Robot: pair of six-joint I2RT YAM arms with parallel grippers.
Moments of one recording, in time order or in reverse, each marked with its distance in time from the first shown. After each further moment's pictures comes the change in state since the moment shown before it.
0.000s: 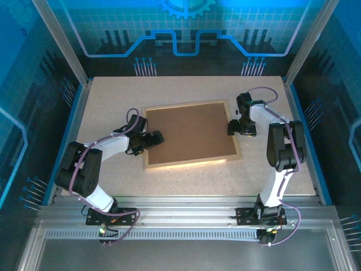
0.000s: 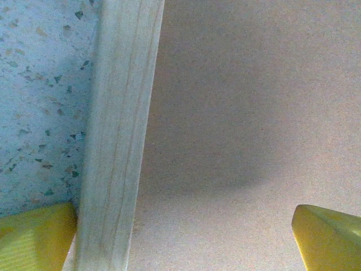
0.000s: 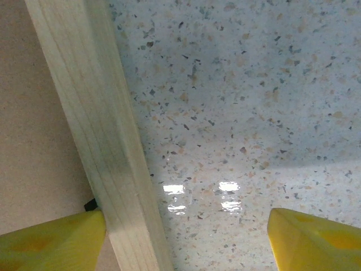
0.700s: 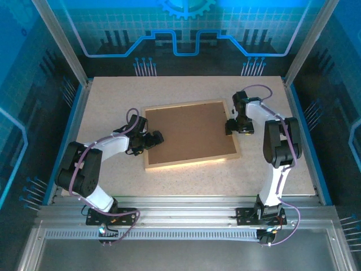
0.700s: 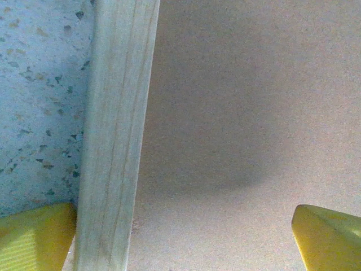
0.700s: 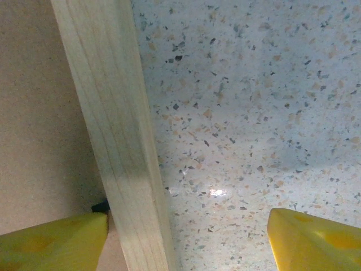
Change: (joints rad) left arm -0.001 0.000 0.000 0.000 0.000 0.000; right arm 0.030 0.063 0.085 -0.059 0.017 -0.048
